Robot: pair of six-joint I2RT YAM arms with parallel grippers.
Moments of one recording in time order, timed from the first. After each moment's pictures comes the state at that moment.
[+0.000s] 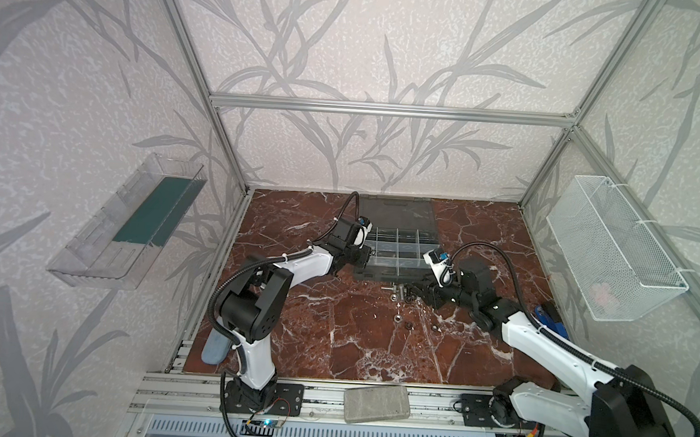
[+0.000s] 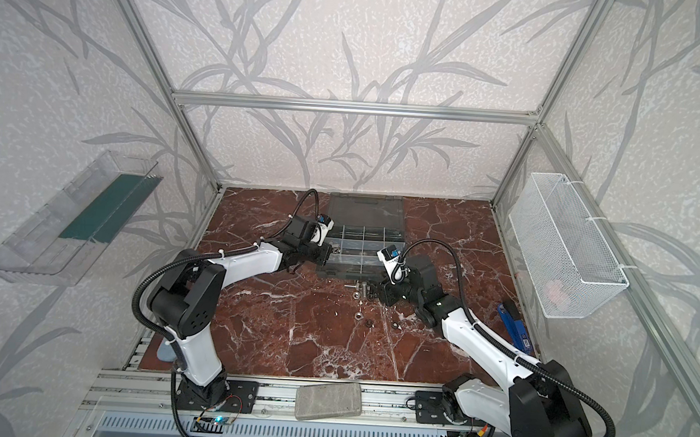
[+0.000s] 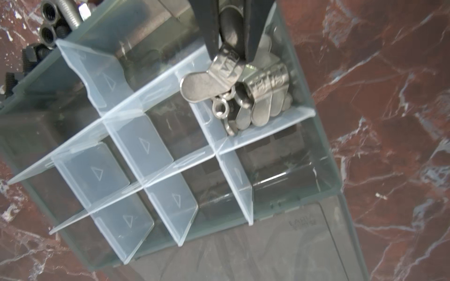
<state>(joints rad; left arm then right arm) -0.46 1.83 1.14 -0.09 0.14 -0.10 0.49 1.16 0.61 -0.02 -0.32 0.03</state>
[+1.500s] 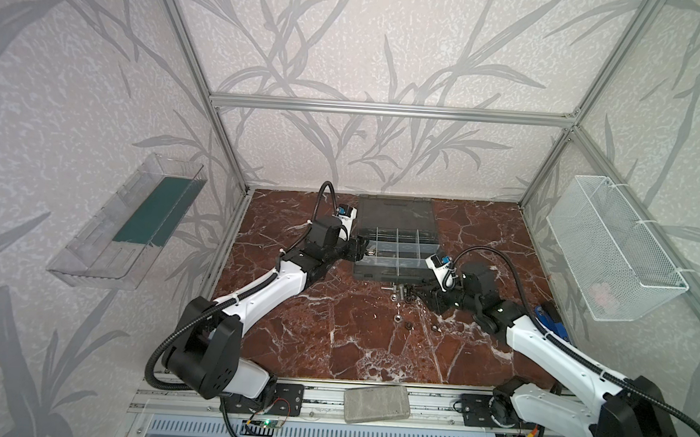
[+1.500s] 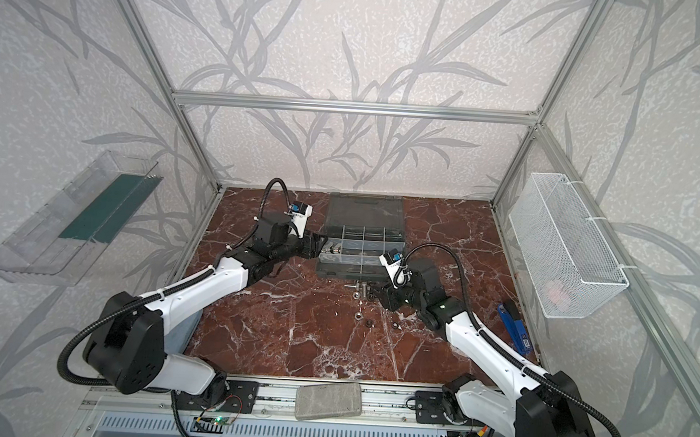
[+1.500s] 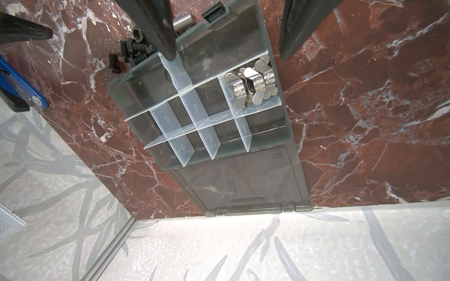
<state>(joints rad) -0.45 1.42 0.93 -0.01 0.12 -0.29 0.49 1.11 0.62 -0.14 -0.32 0.05</state>
